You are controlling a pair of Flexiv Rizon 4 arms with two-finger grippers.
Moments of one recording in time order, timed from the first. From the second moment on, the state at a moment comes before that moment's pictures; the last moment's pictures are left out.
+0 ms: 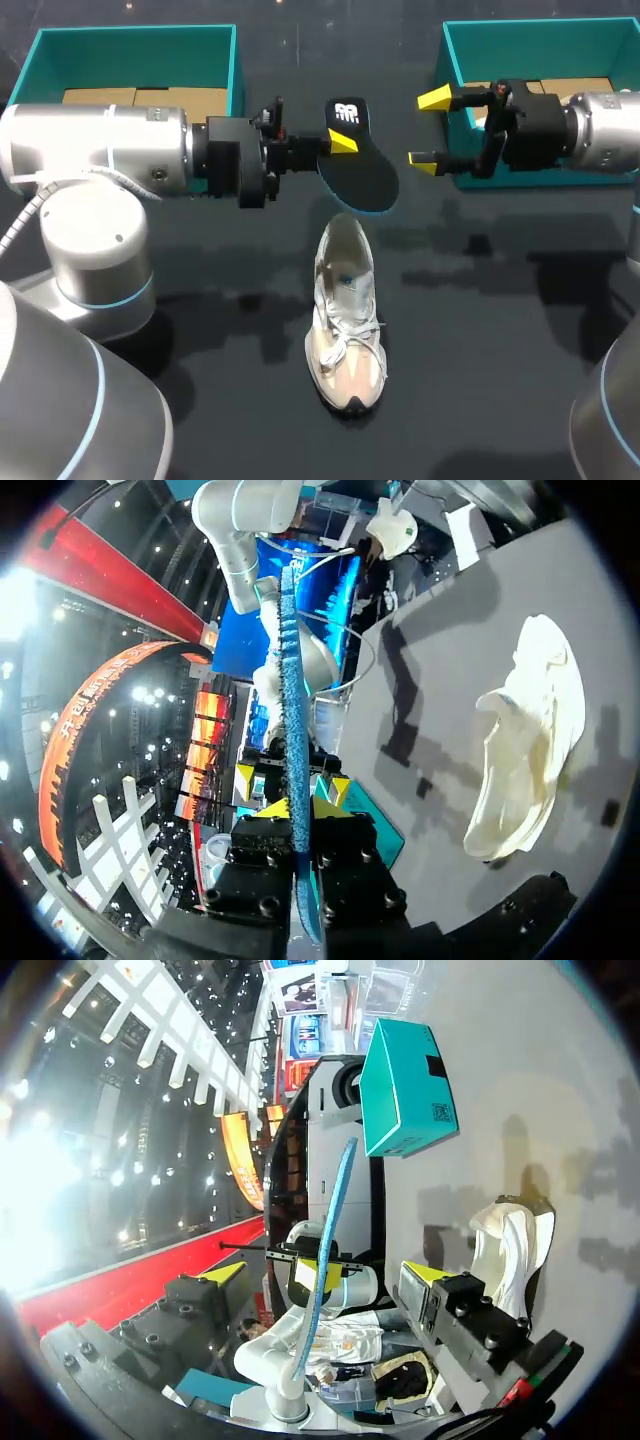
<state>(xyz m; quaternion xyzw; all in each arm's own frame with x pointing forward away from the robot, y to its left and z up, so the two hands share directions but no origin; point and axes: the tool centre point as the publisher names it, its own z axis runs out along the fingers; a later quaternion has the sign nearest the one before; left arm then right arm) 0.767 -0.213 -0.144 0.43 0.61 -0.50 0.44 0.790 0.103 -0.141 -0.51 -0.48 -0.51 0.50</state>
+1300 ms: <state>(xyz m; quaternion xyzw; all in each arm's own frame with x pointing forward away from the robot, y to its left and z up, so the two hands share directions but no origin) 0.715 -0.196 -0.118 0.08 0.75 -0.64 0.11 0.788 0.101 -0.140 -0.51 -0.48 -0.51 0.50</state>
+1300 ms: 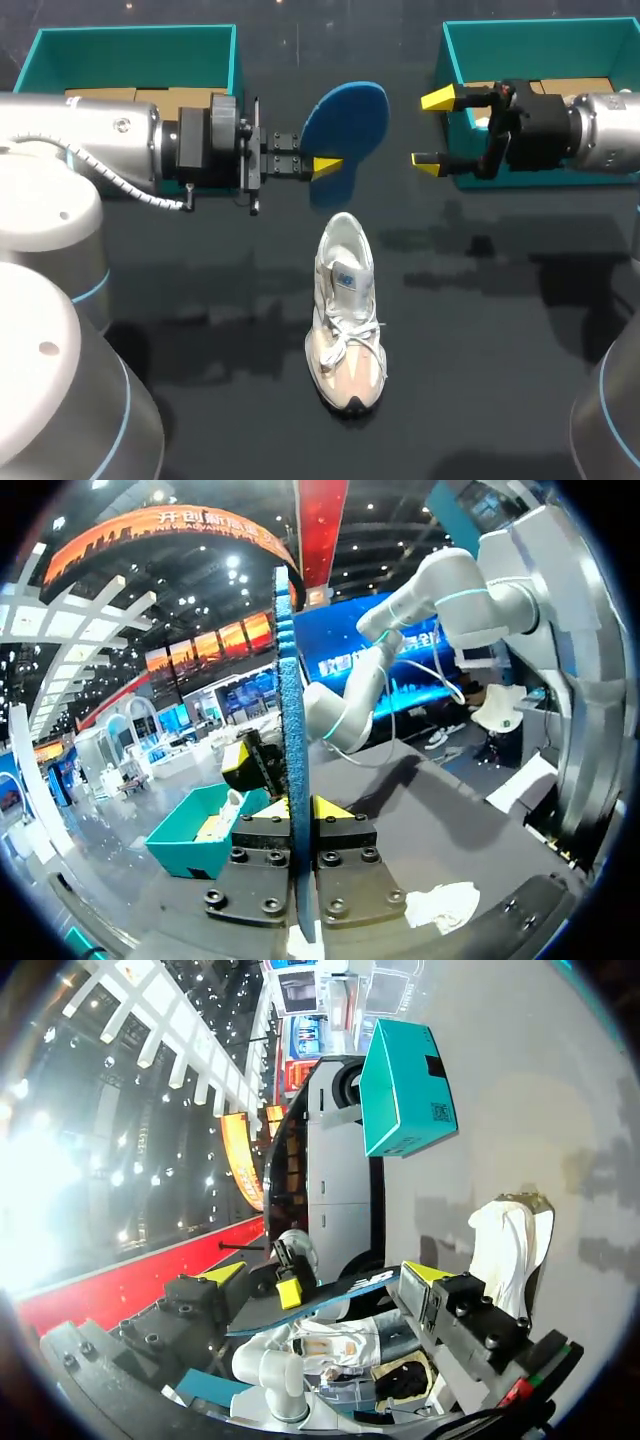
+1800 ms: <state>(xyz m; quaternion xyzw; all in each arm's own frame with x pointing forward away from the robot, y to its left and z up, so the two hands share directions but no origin) 0.719 -0.186 -0.125 -0.10 0.77 -0.63 -0.05 0.788 0.101 -0.140 -0.51 -0.48 -0.51 0.50</state>
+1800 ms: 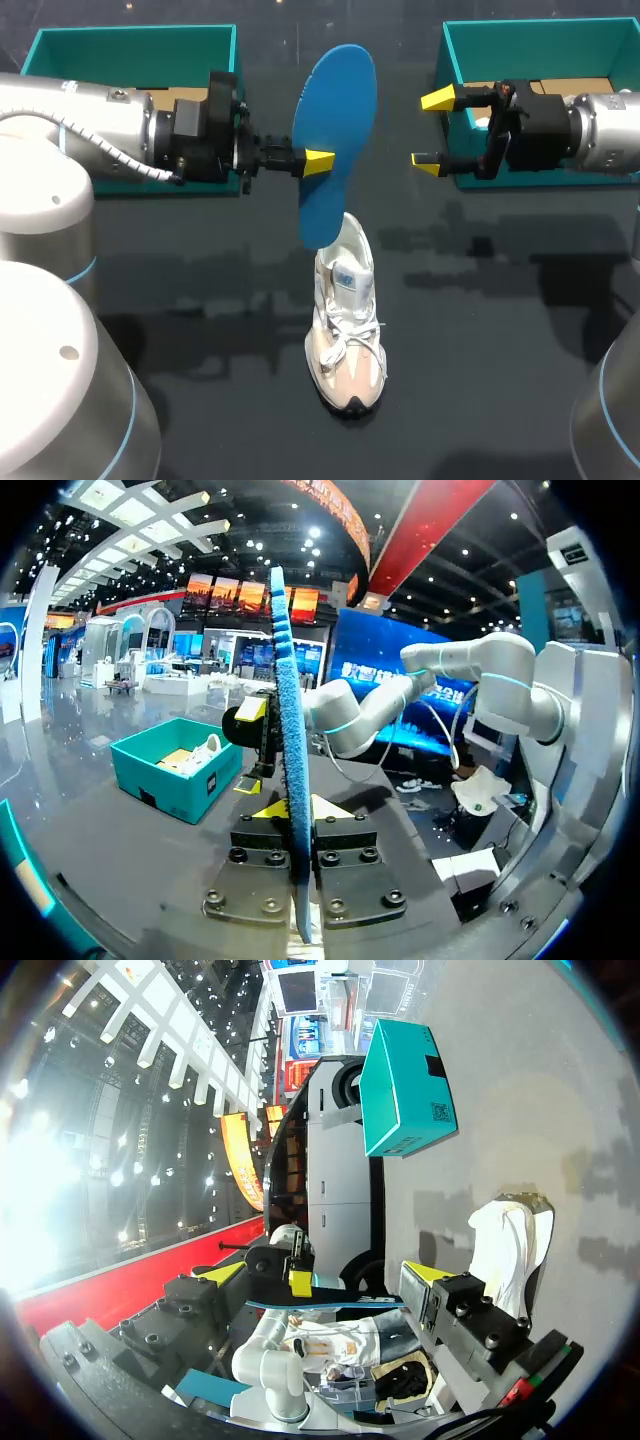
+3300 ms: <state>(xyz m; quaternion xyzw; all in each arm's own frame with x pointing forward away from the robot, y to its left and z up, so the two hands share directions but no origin) 0.778 -0.213 -0.156 -0.47 0.54 -0.51 -0.47 0.788 0.101 -0.140 -0.51 -0.48 -0.51 0.50</state>
